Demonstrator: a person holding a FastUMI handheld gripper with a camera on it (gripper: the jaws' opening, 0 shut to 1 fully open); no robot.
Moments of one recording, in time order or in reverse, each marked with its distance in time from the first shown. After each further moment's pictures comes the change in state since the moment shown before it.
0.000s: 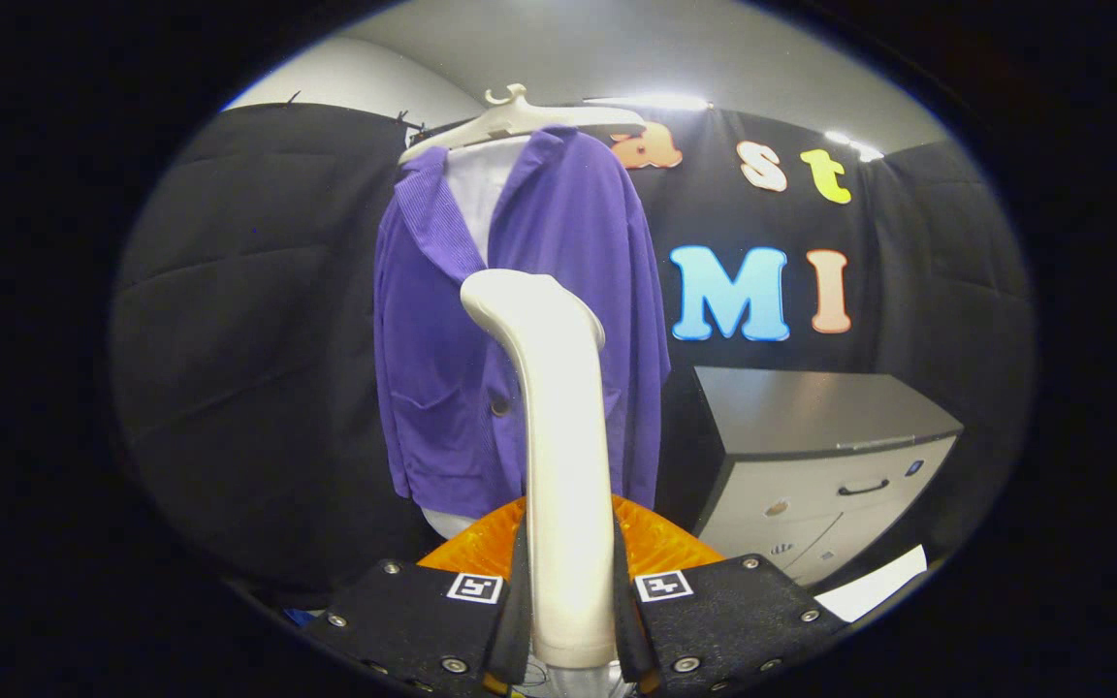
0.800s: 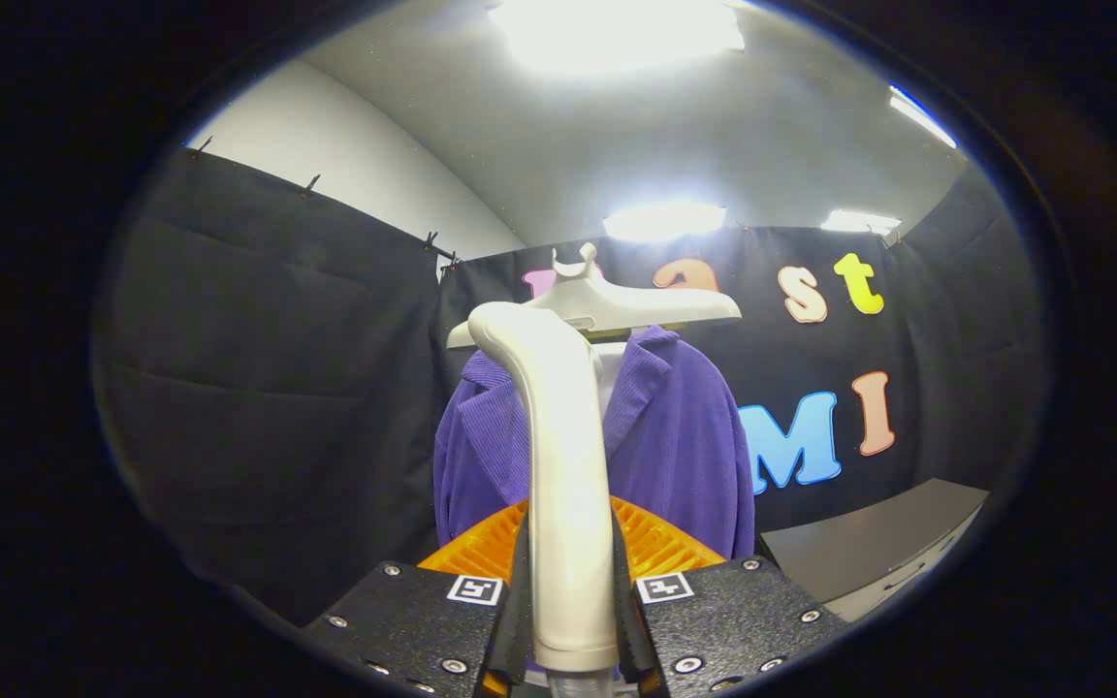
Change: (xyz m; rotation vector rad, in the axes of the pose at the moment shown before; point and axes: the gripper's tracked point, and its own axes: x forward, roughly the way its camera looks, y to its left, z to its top) arm 0.044 0.097 0.196 0.015 -0.409 0.023
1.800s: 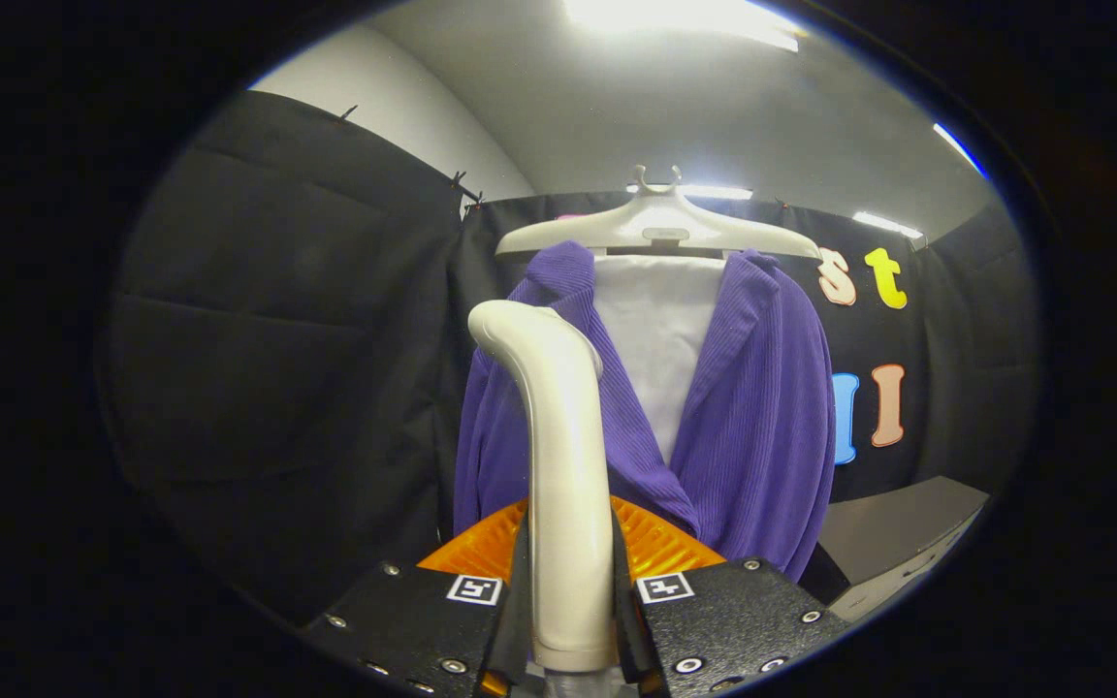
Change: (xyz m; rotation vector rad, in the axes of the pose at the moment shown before) arm 0.033 0.055 -0.102 -0.102 0.164 -0.019
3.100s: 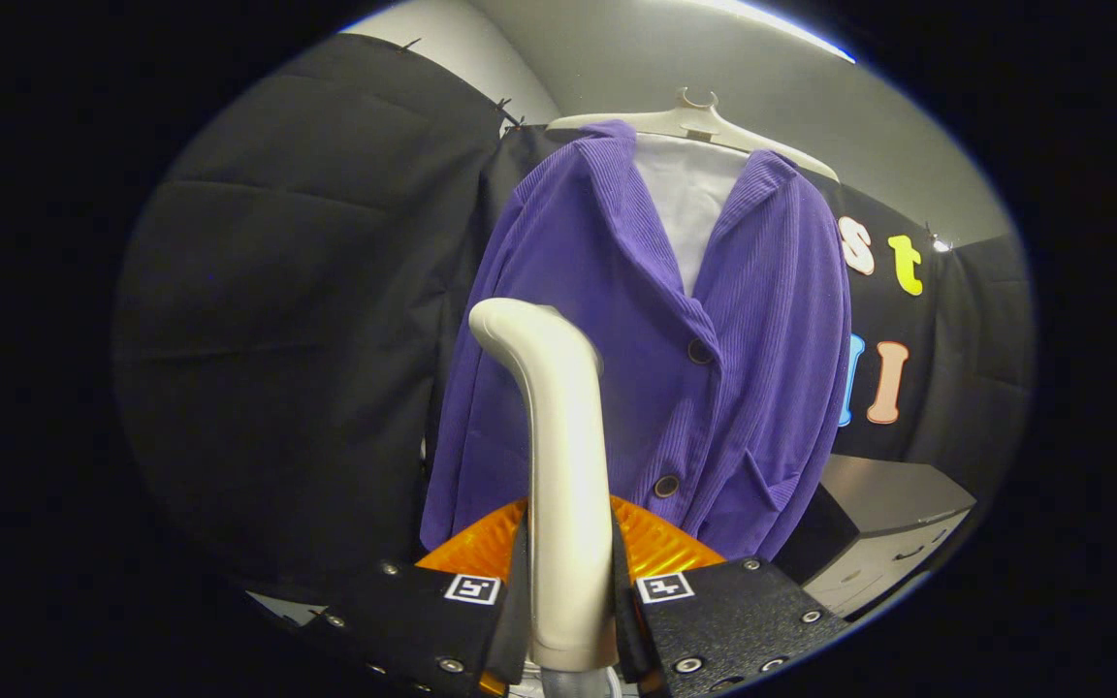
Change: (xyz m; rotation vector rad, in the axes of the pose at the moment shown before) arm -0.032 0.003 -0.136 -0.152 0.197 0.029
